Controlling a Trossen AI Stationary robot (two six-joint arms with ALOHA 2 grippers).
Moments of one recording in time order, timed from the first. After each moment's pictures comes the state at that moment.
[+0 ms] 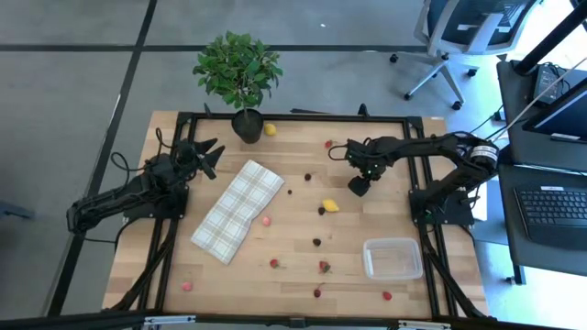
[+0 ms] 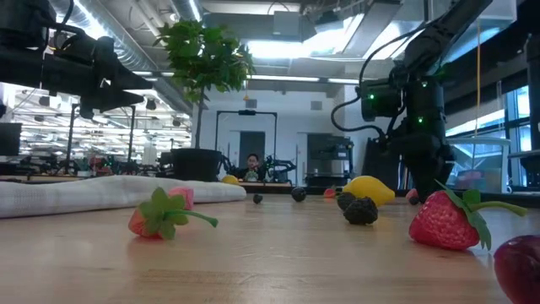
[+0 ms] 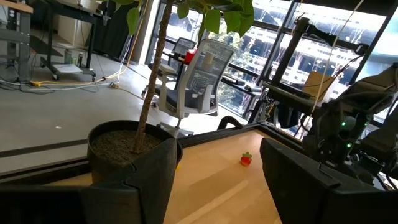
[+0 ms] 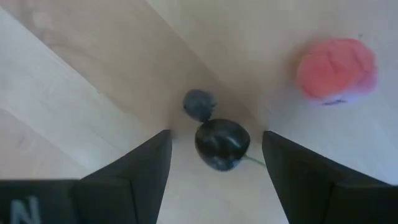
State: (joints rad) left arm 0.42 0.00 0.02 0.02 -0.33 -0.34; right arm -0.44 1.57 0.77 -0.75 -0.02 0.33
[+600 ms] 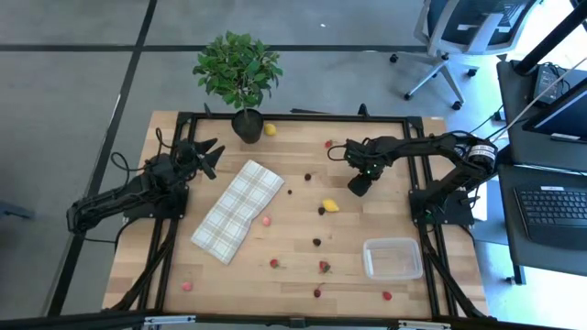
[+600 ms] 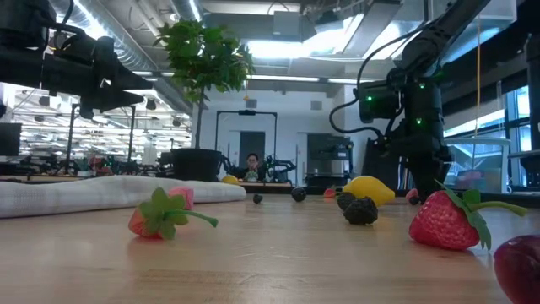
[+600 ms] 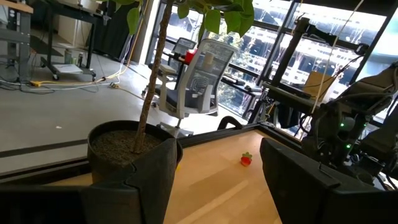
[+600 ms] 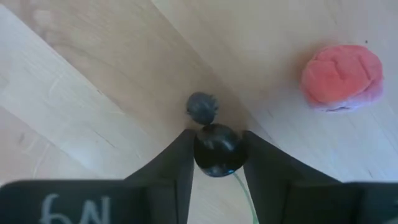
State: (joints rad) left arm 0.42 0.00 0.02 0.02 -0.33 -0.34; right arm -0.44 1.60 0.77 -0.75 -0.02 0.30
